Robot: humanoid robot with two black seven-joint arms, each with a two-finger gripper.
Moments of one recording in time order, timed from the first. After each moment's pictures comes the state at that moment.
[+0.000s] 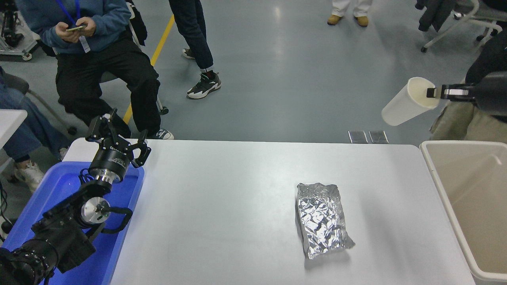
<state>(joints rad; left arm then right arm) -0.62 0.29 -0.80 -0.43 0.08 -0.50 -0.60 1.65 -1.02 -0.71 1.02 -0.82 0.11 0.40</state>
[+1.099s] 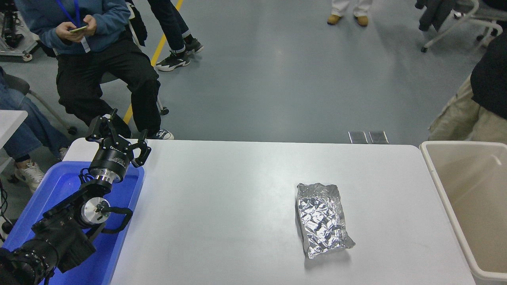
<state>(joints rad) -0.62 0.29 -0.80 -0.43 0.08 -0.50 -0.60 0.79 -0.91 -0.37 0.39 -0.09 0.06 0.39</state>
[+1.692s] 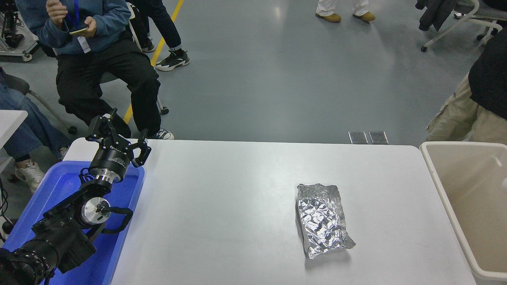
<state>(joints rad) -0.62 0.29 -0.80 -0.43 0.08 -0.50 -0.60 0.57 -0.61 -0.09 0.07 -0.02 0.01 0.33</state>
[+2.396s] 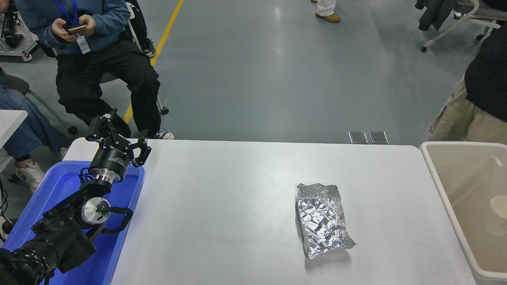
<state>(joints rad) -0.62 0.29 -0.80 -0.43 0.08 -0.50 -0.60 0.53 -0.52 -0.01 0.00 -0.02 -0.03 0.31</state>
